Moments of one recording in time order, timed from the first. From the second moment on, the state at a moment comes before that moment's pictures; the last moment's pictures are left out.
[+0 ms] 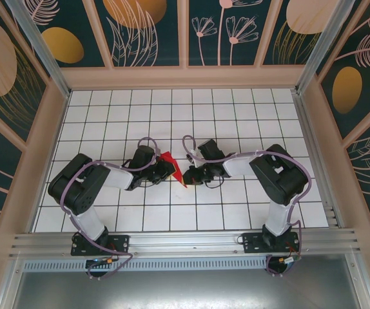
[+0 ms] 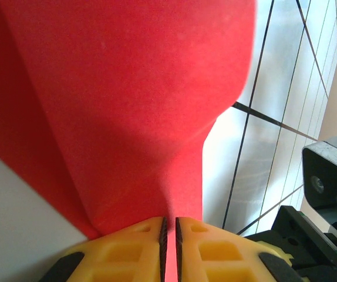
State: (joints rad) left arm -0.54 1.74 0.57 0.43 0.44 -1.12; right arm 0.68 1.83 0.84 -0.02 -0.67 0.52
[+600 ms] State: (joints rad) left arm -0.54 1.74 0.57 0.43 0.44 -1.12; right arm 0.68 1.67 0.81 -0.01 -0.59 0.59
